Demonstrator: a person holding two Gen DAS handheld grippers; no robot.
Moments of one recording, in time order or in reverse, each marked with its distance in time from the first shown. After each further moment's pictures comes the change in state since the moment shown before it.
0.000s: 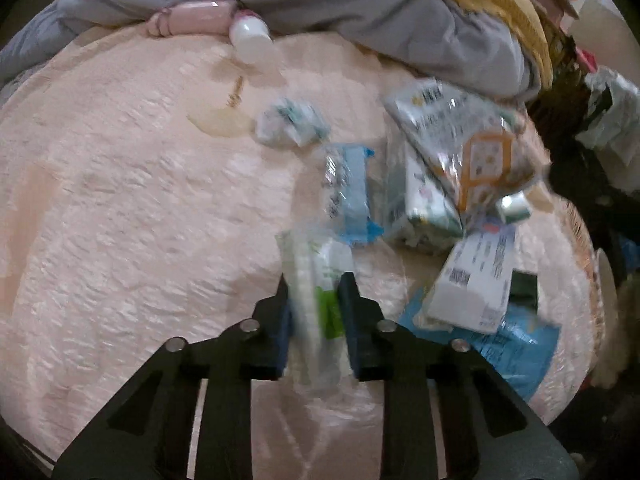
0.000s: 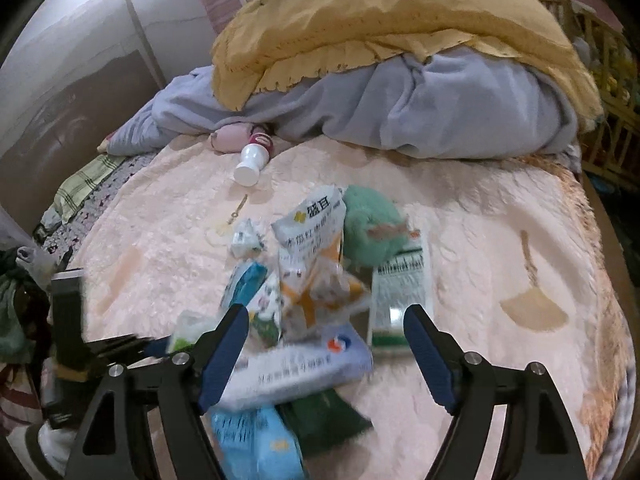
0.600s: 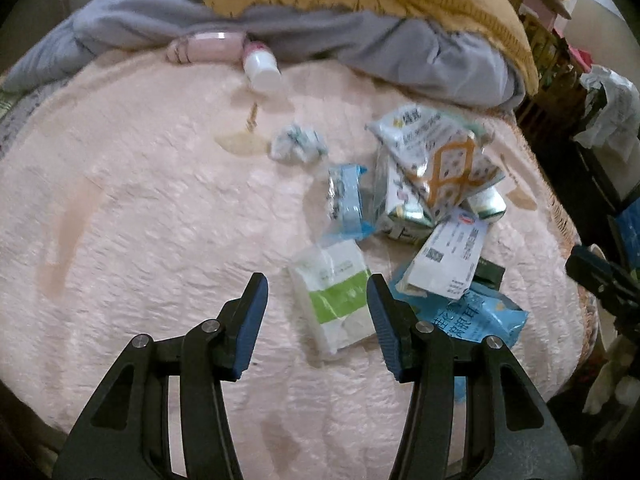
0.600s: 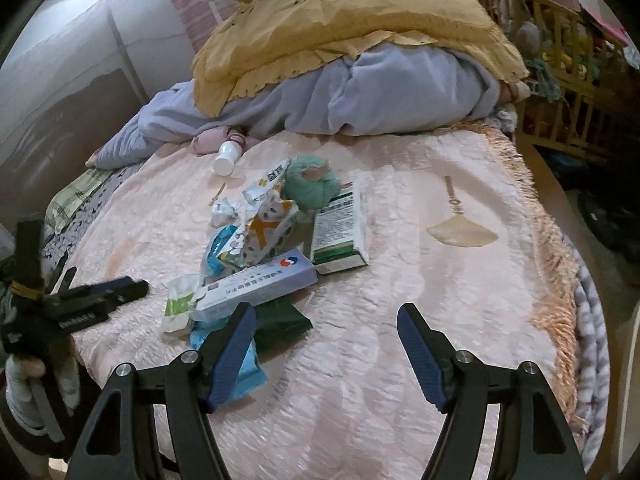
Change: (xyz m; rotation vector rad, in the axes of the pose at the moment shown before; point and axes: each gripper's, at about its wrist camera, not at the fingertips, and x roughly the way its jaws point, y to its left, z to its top) left arm -0.041 -0.010 -0.015 0.027 -0.026 0.041; right arm -0.069 -0.030 -0.074 0.061 -0.045 -0.050
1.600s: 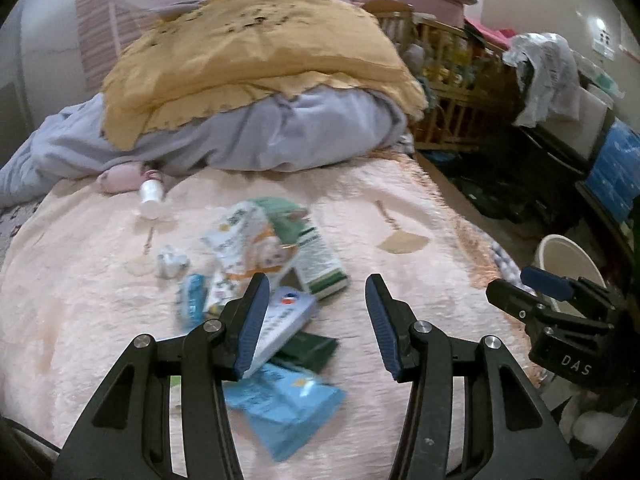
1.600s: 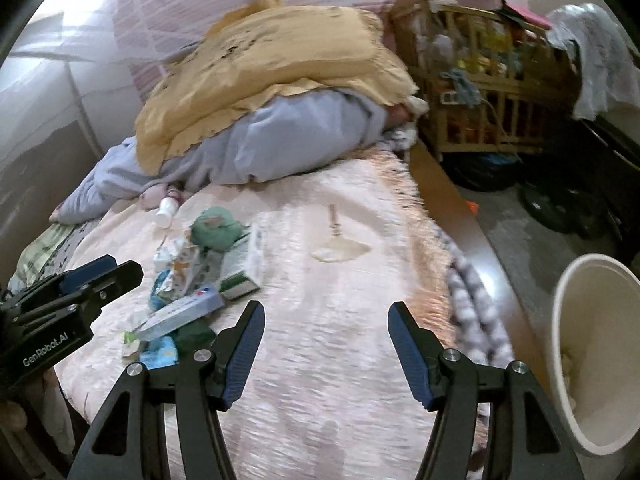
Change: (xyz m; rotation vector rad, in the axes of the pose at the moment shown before) left arm -0.054 -0.168 0.013 0.245 -0.266 -0.012; right arm -0.070 -0.075 -0.018 0.132 -0.142 -0.151
